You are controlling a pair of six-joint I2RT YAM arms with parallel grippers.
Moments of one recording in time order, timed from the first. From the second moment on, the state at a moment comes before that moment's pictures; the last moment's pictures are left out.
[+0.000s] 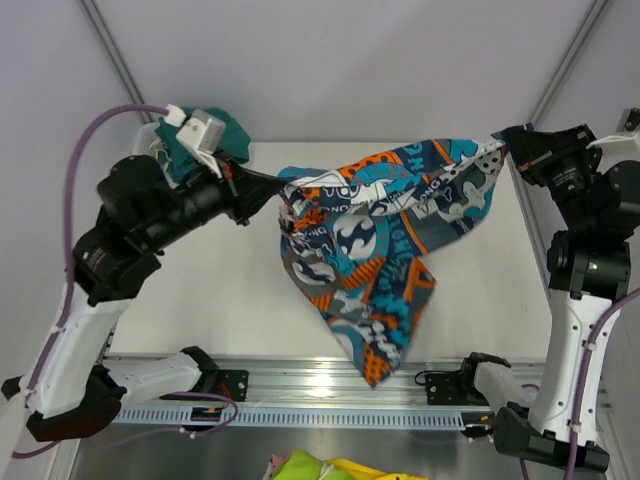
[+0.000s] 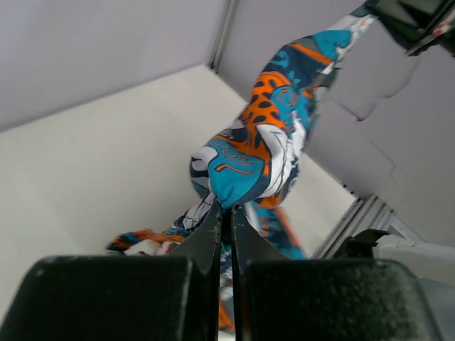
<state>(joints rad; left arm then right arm) -0.68 1.05 1.67 -0.70 0.14 -0.28 -0.25 0.96 1.43 -0.32 -0.45 0.83</state>
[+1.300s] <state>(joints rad) -0.21 1.23 1.06 -0.42 0.44 -0.55 -0.19 1.22 1.03 -0.35 -0.48 0.88</state>
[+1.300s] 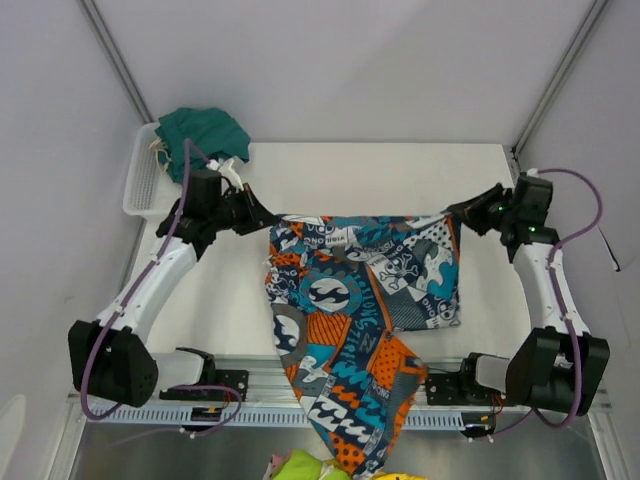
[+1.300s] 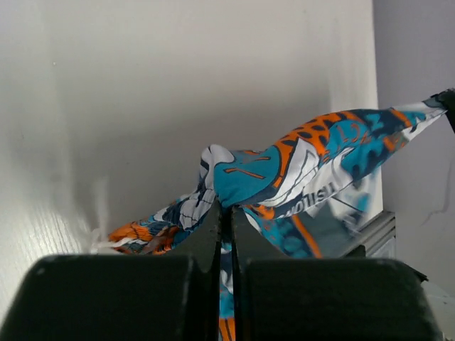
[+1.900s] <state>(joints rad) -0.21 1.87 1.44 -0.19 0.32 -0.61 -0.08 1.91 1.33 0.20 -0.30 0.86</state>
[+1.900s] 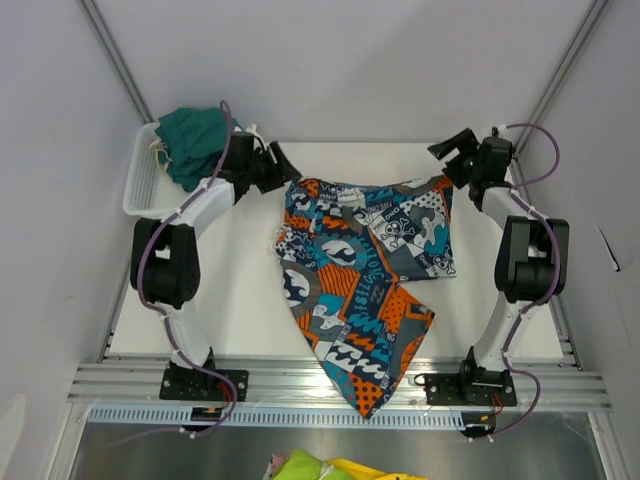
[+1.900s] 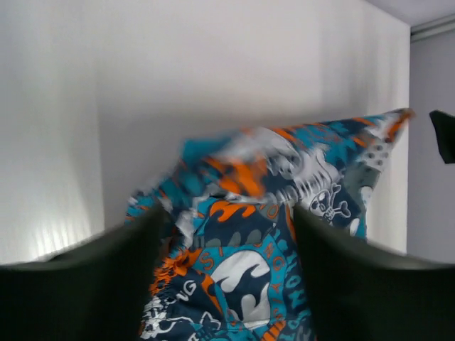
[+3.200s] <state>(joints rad) -0.22 1.38 0.70 0.06 0.25 -0.56 0.49 1.24 0.65 -0.36 -0.09 0.70</state>
